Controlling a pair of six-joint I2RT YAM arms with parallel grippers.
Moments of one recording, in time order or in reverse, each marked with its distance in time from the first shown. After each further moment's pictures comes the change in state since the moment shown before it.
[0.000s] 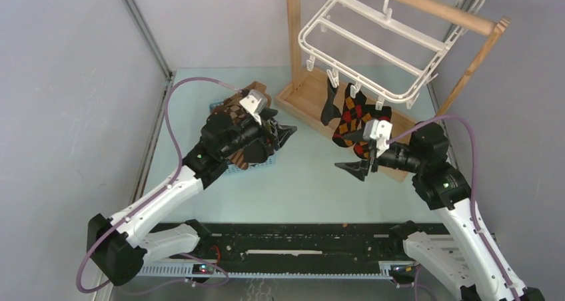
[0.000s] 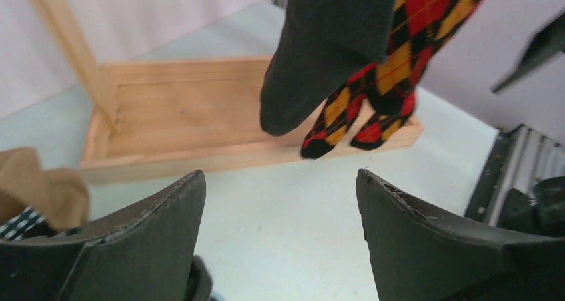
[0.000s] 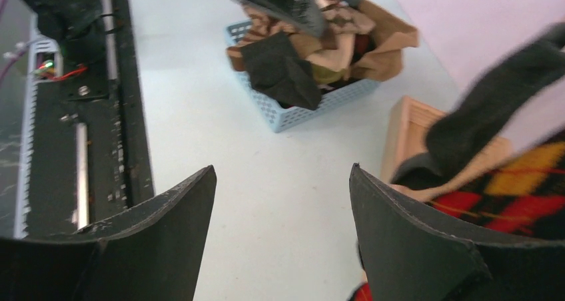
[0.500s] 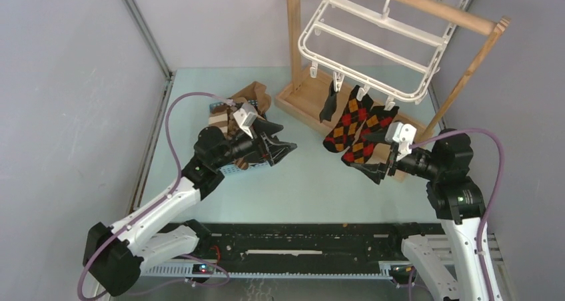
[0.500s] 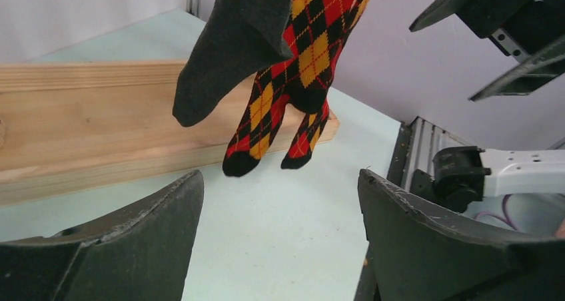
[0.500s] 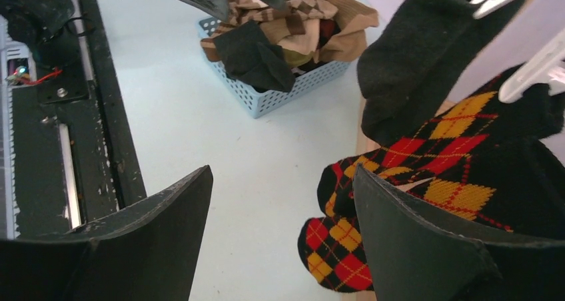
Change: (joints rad) left arm 0.046 -0.118 -0.173 0.127 0.218 -0.179; right arm -0.250 -0.109 0.016 -0.140 -0.146 -0.030
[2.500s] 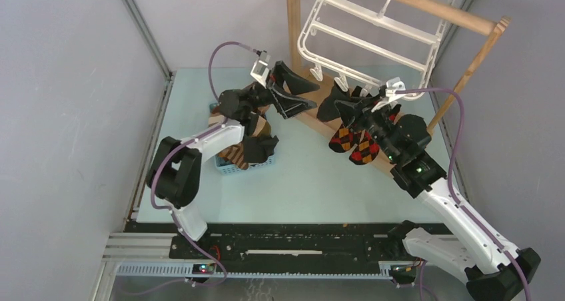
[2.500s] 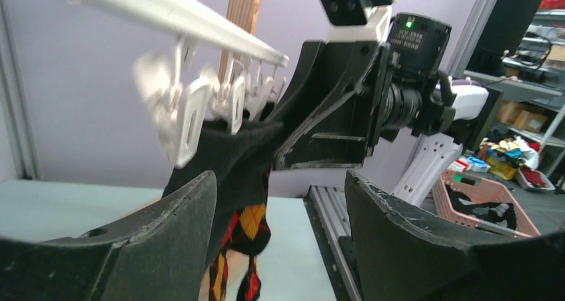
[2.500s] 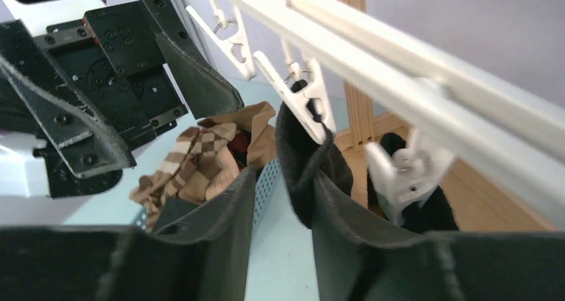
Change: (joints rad) left arm 0.097 0.838 0.605 1.004 0.497 -0.643; right arm 0.458 0.280 -0.067 0.707 1.005 0.656
